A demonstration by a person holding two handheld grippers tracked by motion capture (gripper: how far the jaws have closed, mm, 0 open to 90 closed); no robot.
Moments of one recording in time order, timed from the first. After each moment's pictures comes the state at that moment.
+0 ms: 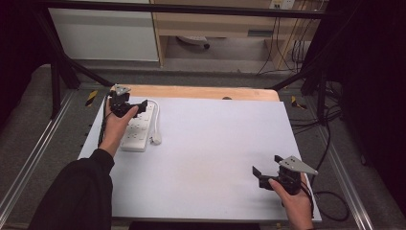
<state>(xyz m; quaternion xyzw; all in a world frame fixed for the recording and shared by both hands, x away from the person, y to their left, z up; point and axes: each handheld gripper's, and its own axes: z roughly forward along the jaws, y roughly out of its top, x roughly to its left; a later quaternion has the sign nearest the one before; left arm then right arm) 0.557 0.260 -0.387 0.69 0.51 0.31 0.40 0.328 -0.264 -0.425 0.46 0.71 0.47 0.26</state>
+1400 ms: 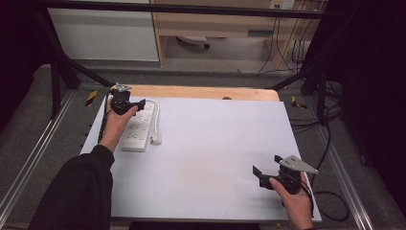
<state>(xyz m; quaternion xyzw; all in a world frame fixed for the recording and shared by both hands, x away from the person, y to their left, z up) 0.574 0.265 -0.393 0.70 0.53 0.30 0.38 0.330 -0.265 -0.427 0.47 0.71 0.47 0.25</state>
